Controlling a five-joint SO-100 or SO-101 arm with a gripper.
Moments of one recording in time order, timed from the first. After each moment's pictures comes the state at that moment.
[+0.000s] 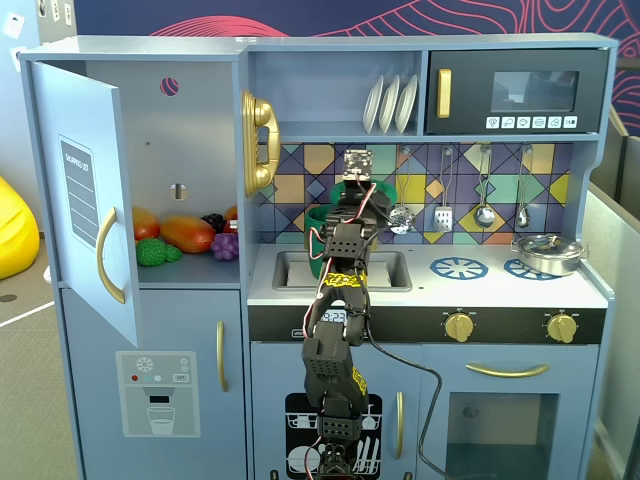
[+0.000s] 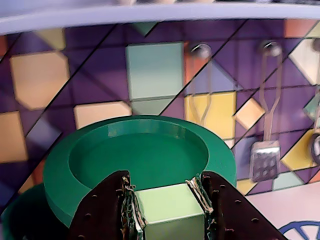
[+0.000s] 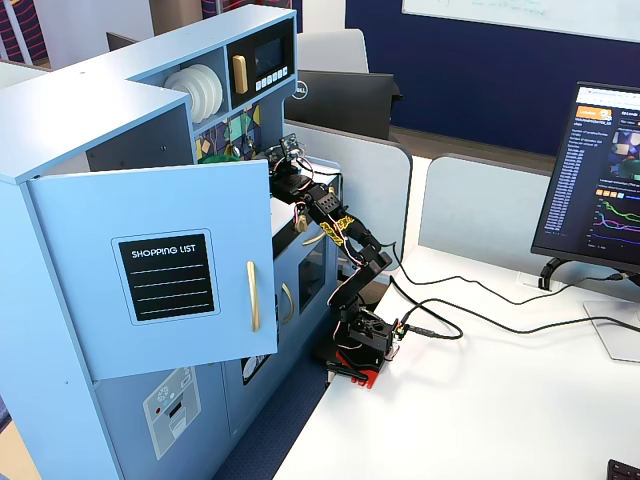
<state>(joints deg) 10.2 123.1 88.0 23.2 -92.3</state>
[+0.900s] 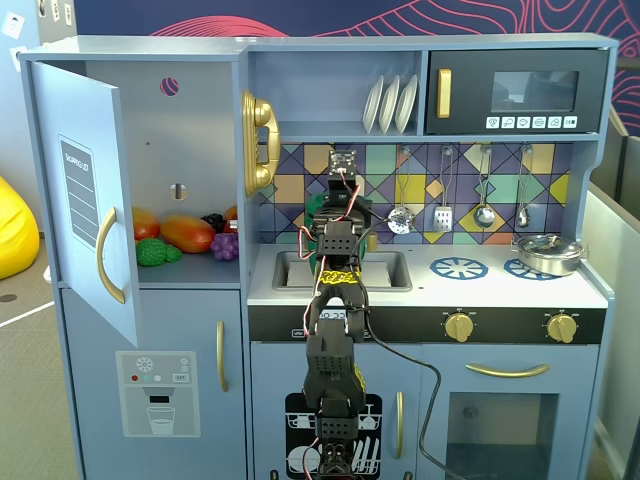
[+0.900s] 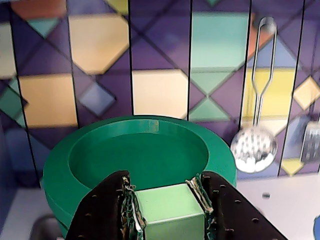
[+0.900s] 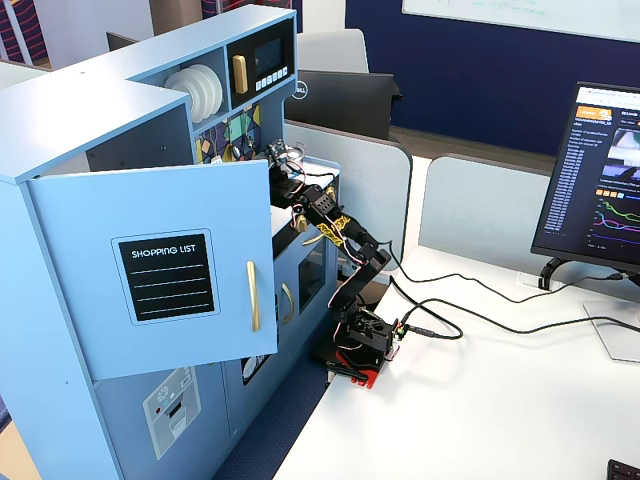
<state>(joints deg) 4.0 120.5 86.1 27.9 -93.6</state>
